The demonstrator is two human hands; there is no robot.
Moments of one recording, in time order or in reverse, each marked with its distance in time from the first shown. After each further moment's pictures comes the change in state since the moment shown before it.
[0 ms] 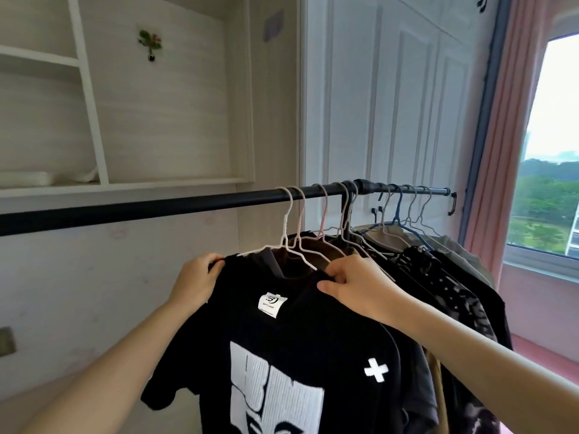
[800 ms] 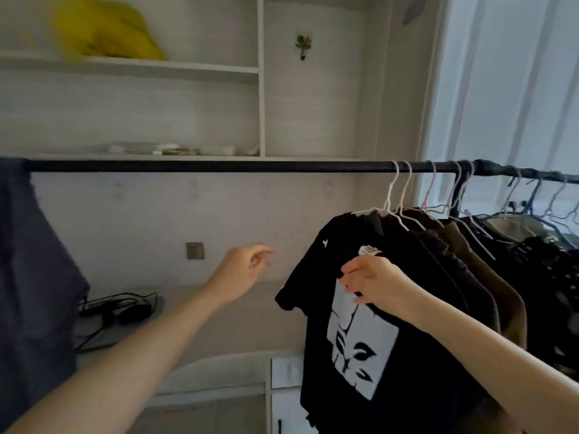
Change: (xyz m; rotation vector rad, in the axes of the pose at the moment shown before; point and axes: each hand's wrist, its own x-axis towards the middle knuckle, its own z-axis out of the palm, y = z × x) left_hand -0.210 0.039 -0.134 0.116 0.051 -0.139; right_hand -0.081 -0.063 0.056 0.449 -0.370 -0.146
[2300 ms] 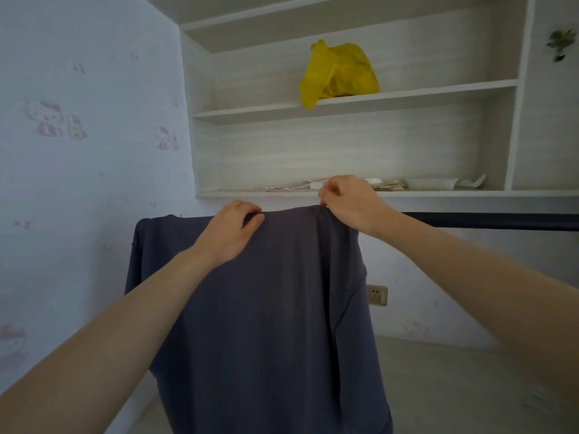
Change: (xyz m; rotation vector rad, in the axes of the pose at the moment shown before) left_hand -0.040 -0.302 -0.500 0.590 0.276 -0.157; right_hand 0.174 -0.460 0.388 -0.177 0.063 -0.649
